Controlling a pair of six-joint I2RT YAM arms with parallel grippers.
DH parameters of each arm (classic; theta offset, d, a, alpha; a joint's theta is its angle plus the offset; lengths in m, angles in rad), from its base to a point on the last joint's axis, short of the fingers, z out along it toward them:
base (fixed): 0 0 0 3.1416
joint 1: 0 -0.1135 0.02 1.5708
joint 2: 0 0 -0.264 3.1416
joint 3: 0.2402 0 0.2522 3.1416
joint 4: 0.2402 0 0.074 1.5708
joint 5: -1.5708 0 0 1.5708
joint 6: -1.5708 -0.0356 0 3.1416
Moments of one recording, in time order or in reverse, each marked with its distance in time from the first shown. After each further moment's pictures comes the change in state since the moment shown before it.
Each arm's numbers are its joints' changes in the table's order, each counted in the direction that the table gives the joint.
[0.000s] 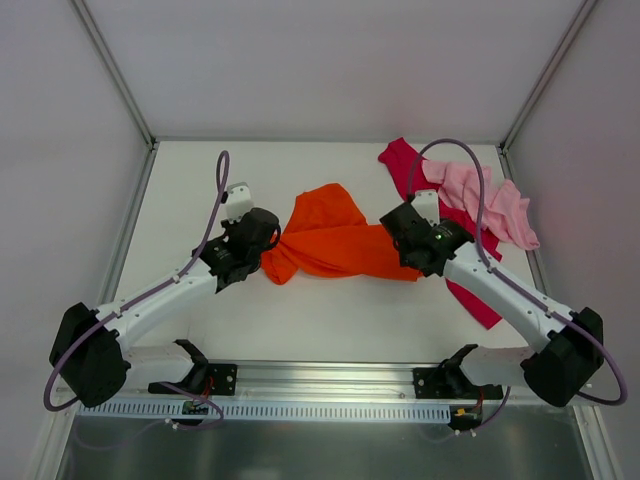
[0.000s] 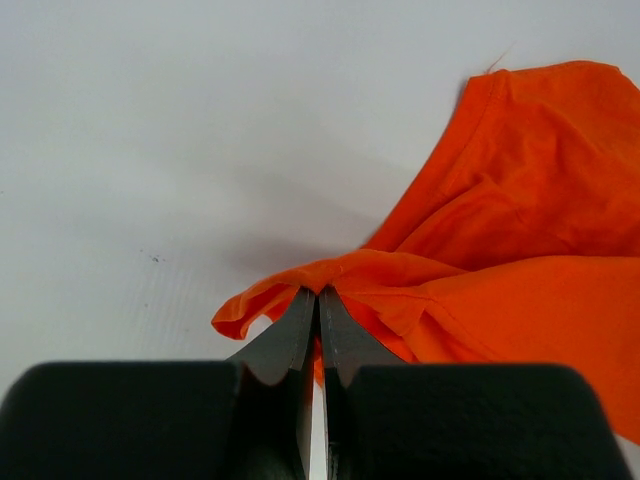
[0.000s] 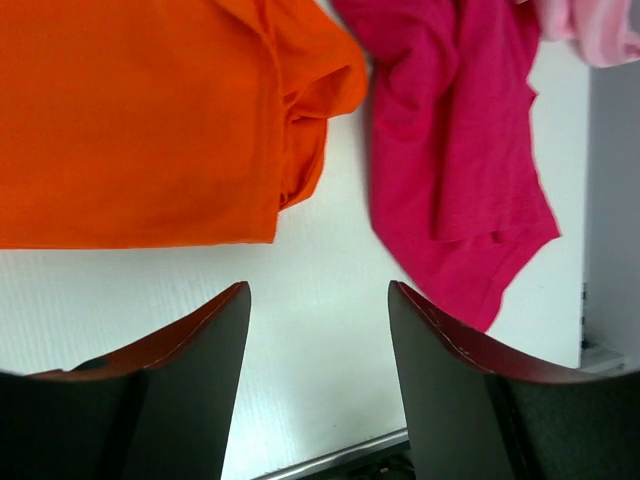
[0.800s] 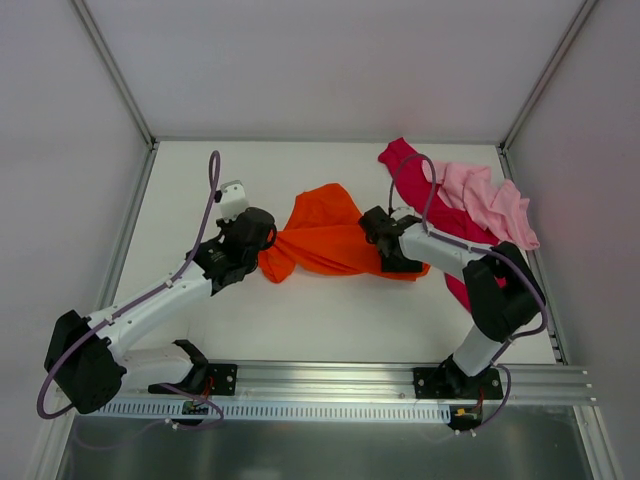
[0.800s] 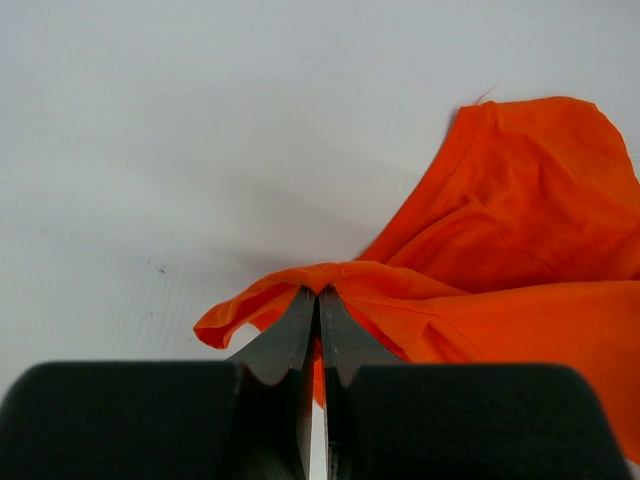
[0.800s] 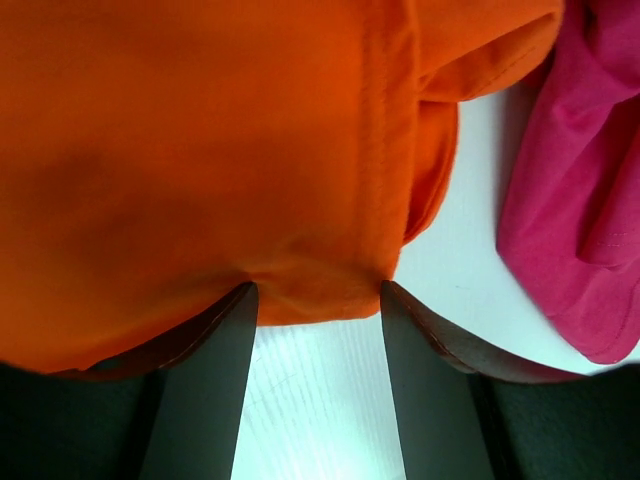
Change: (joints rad) left arm 0.000 -0.042 0.000 -0.007 0.033 0.000; right arm 0.054 0.425 -0.055 -0.220 0.142 -0.121
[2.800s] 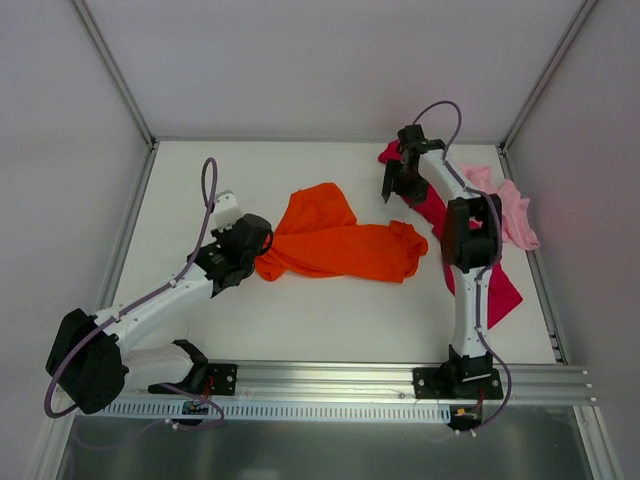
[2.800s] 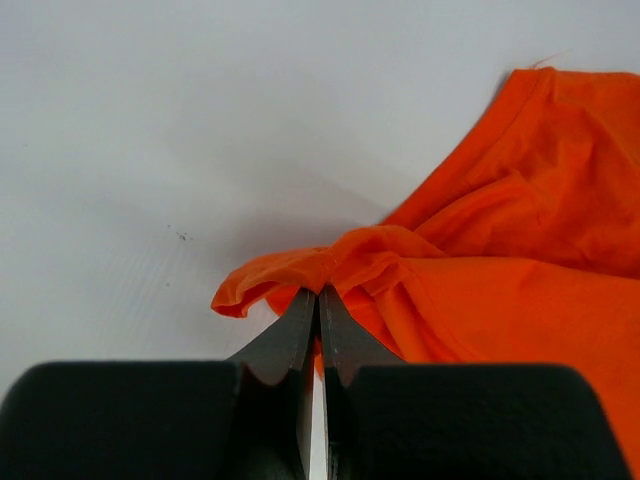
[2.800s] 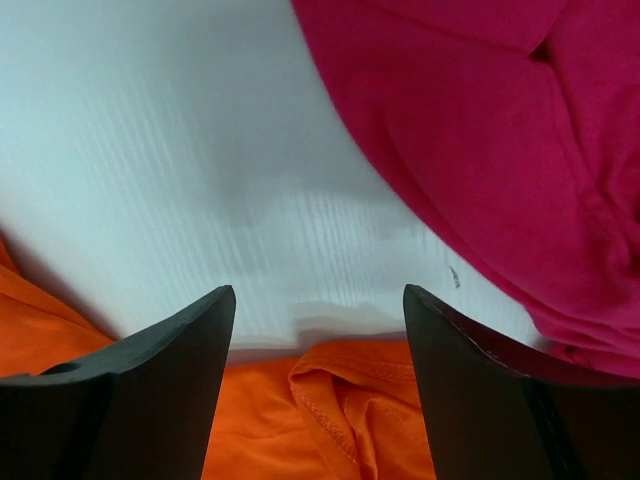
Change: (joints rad) left arm -0.046 0.008 -0.072 0.013 -0.011 0.100; right arm 0.409 0.610 0.948 0.133 0.494 0.285
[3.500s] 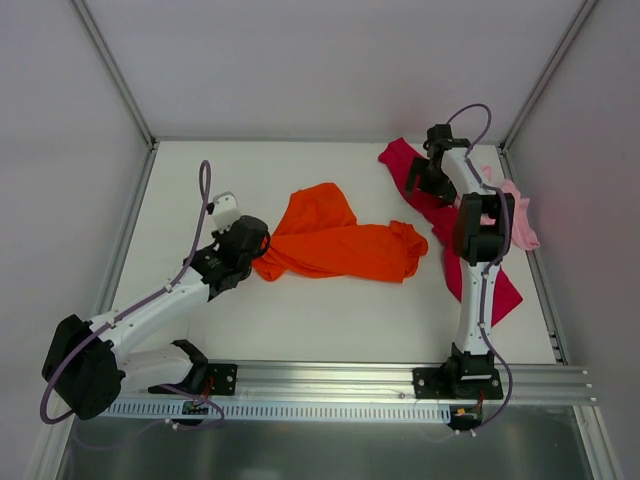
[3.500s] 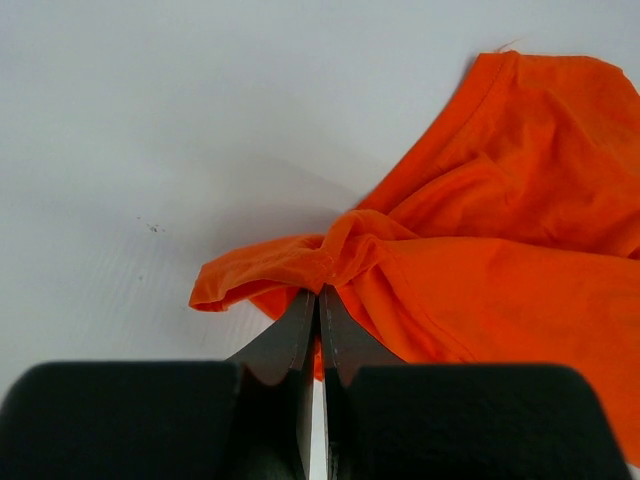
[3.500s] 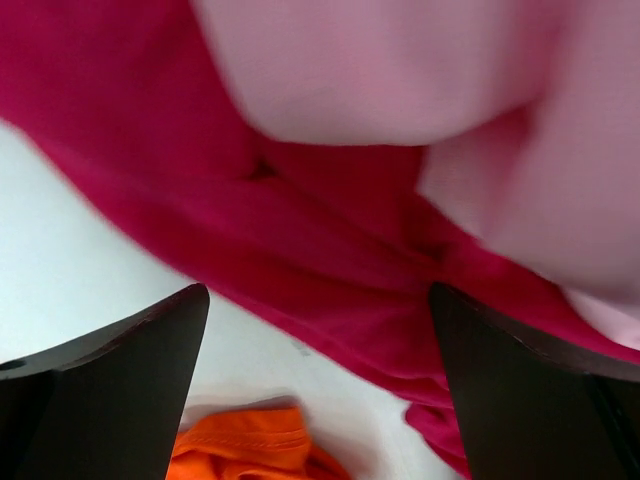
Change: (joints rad) left arm 0.000 -0.034 -0.031 -0.030 -0.071 -0.002; right arm 0.156 0.087 0.086 0.020 -0.002 0.004
